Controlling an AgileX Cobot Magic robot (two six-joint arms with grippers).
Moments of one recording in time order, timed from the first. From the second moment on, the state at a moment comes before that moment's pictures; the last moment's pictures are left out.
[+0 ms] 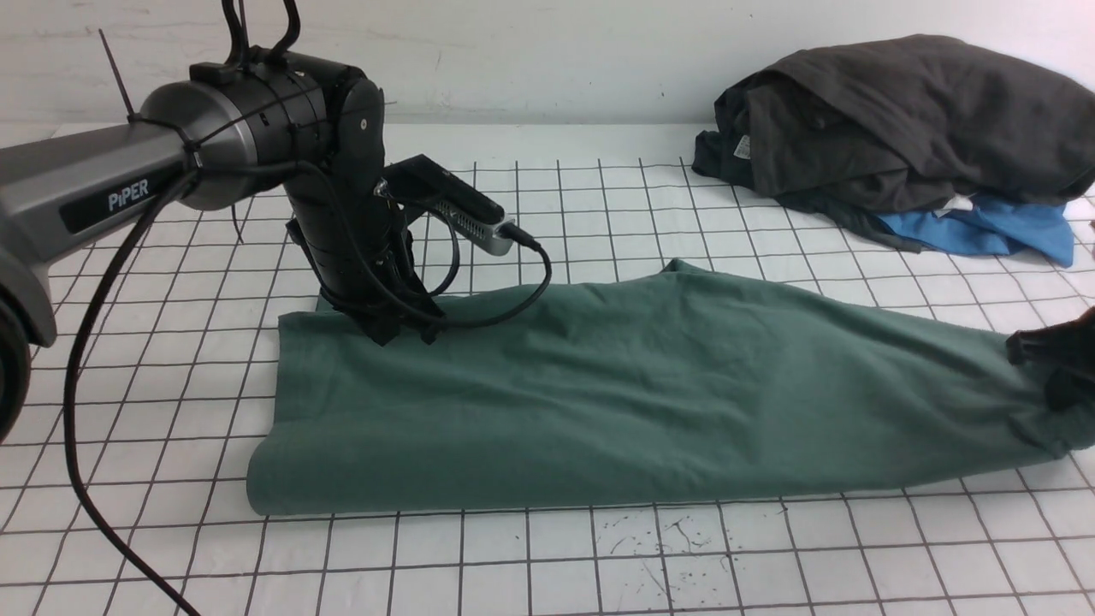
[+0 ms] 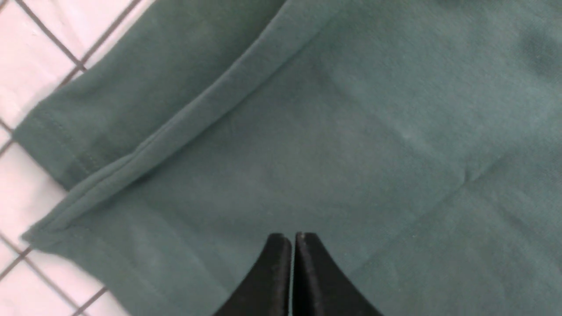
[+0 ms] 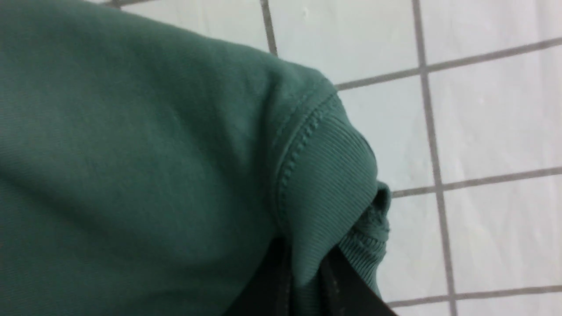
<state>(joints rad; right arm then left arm) -0.21 1.87 -1.20 0.02 0.75 -0.12 -0.31 2.03 -1.65 0.02 1.02 0.34</state>
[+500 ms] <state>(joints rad) 0.10 1.69 -1.71 -0.03 1.13 -0.19 -0.21 1.71 -1.65 0.29 1.12 0.20</state>
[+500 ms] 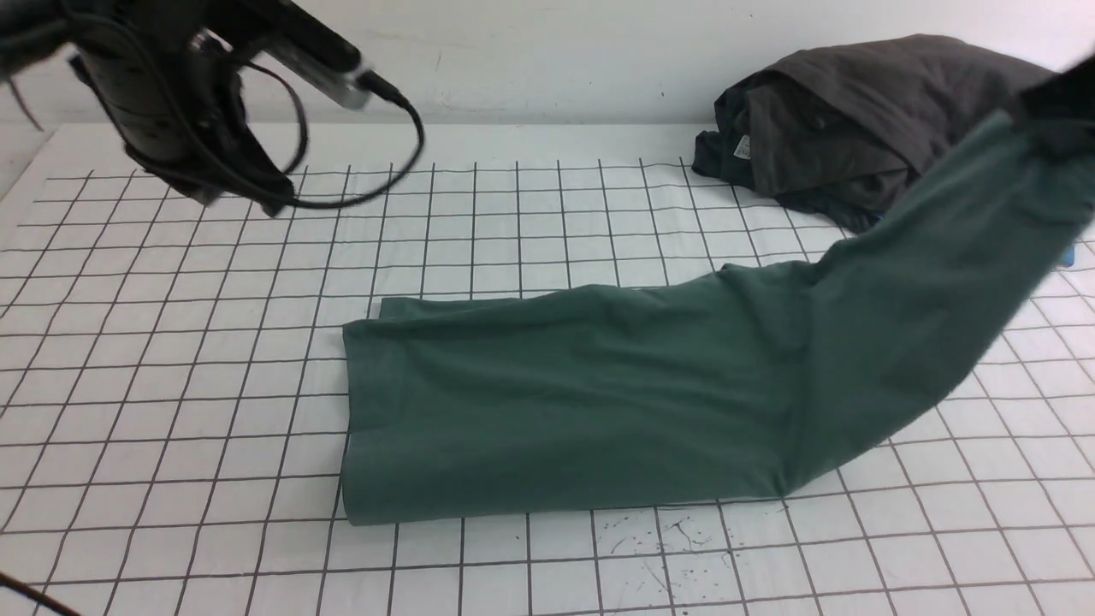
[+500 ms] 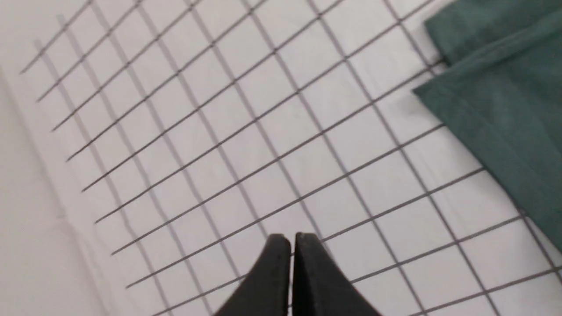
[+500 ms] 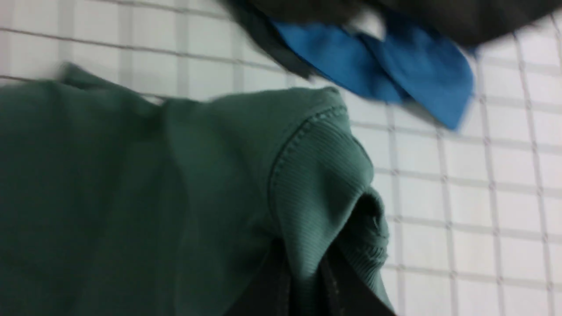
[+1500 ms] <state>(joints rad) 0.70 2.11 -1.95 0.28 0.80 -0.27 -0.10 1.53 -1.65 0.13 1.24 0.18</state>
